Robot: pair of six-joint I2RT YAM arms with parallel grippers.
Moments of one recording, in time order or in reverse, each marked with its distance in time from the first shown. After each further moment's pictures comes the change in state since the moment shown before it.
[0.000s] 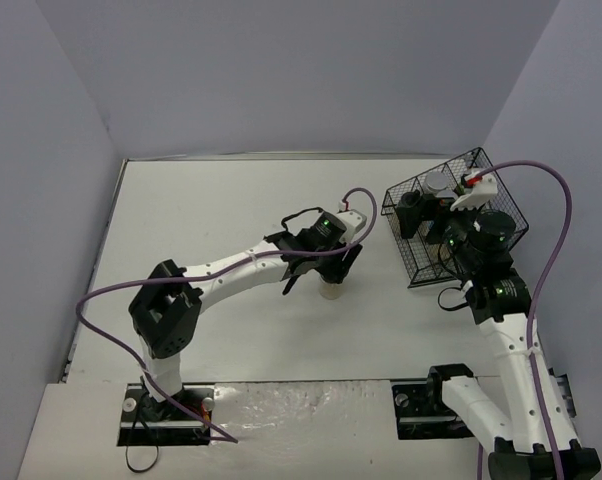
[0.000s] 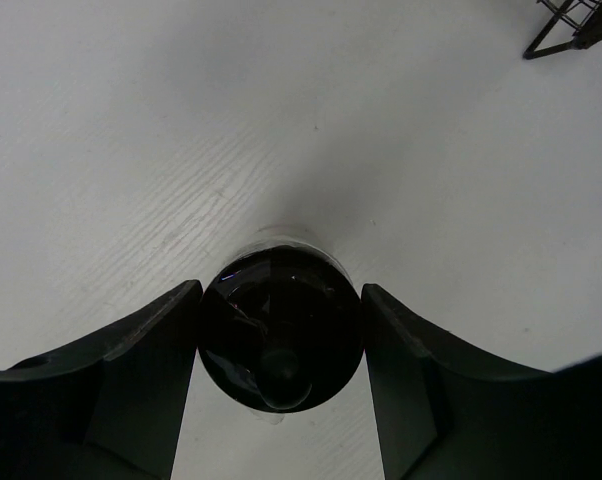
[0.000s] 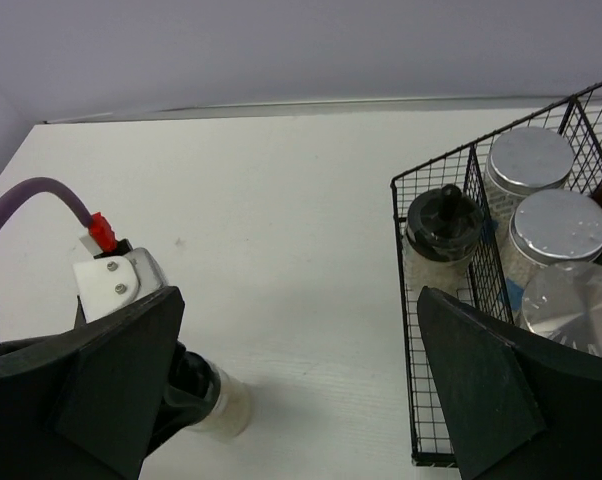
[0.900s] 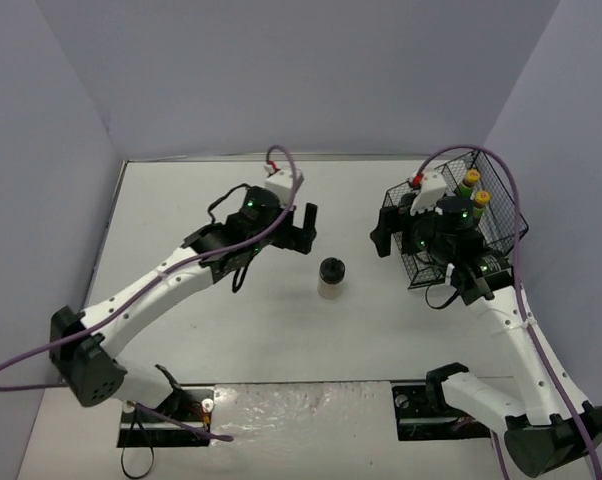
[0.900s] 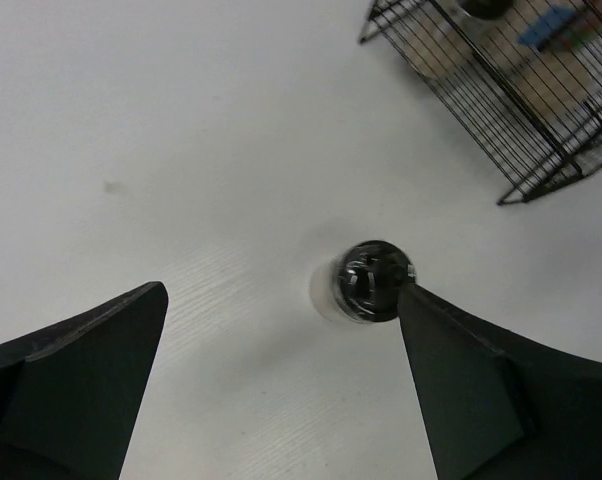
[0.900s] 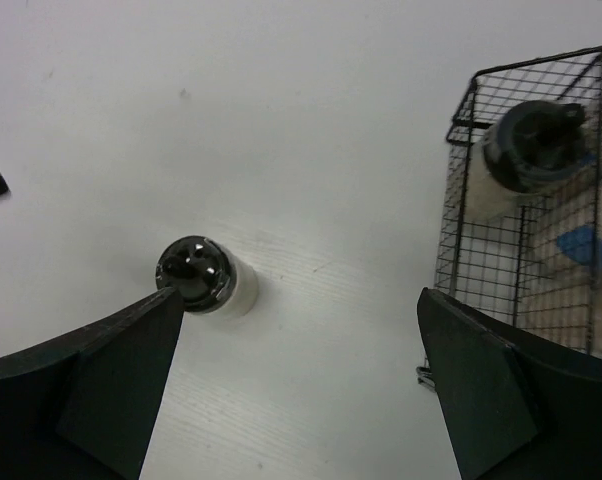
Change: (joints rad) left arm 0.104 -0.413 -0.111 -0.007 -0.114 -0.065; right arm 0.203 0.154 0.156 -0.311 0.070 -0.147
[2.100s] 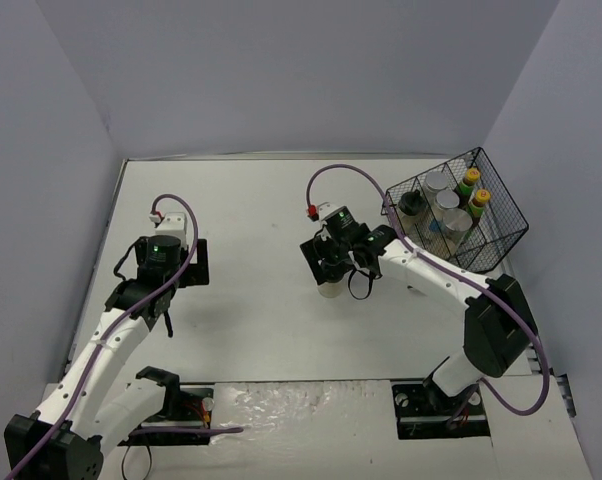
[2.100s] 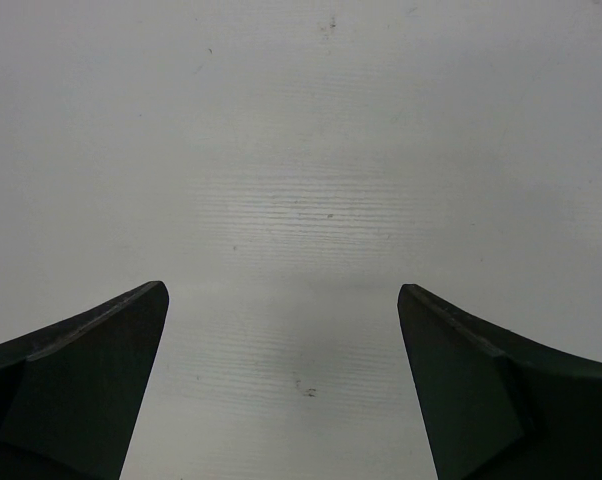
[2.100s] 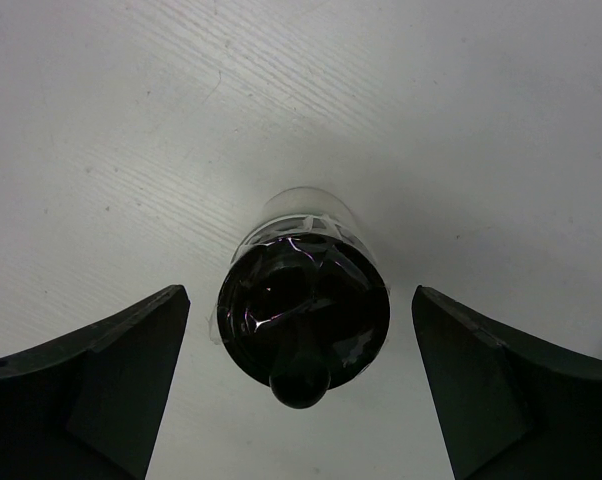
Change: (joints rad) left arm 0.518 -0.531 -0.592 -0.129 -0.145 0.106; right arm 0.397 0.567 0.055 0.010 0.179 0.062
